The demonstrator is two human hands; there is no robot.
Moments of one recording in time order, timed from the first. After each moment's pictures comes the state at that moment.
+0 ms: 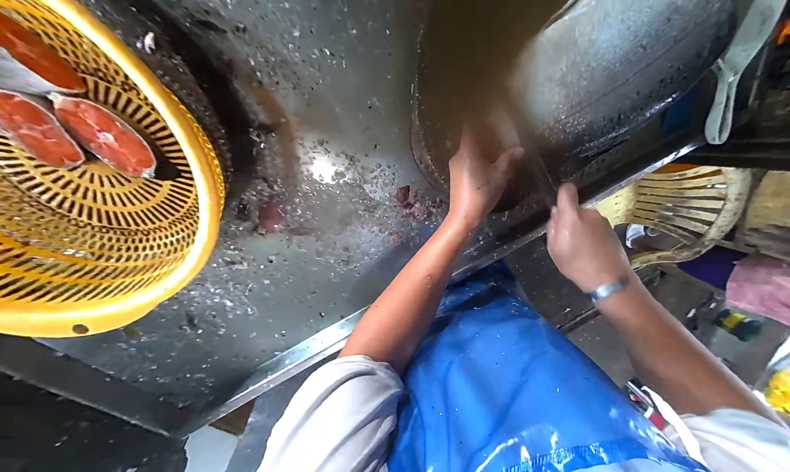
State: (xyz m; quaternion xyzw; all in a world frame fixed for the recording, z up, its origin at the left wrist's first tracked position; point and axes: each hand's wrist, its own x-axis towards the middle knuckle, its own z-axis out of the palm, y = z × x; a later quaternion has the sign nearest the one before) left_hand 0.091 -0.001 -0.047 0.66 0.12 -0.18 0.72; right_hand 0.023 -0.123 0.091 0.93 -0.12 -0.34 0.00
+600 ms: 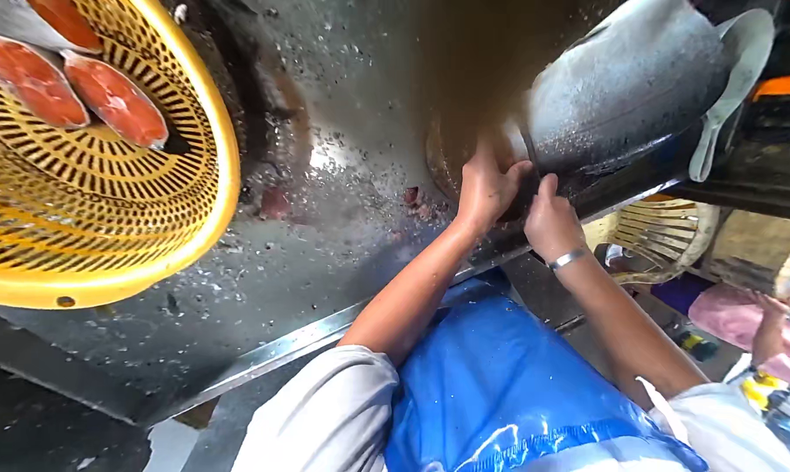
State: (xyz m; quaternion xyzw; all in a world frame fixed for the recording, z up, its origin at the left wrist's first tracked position) left_hand 0.093 0.006 -0.043 0.70 0.11 -0.19 0.68; right_hand 0.059 -0.100 0.053 0.91 -0.18 -0.37 0.02
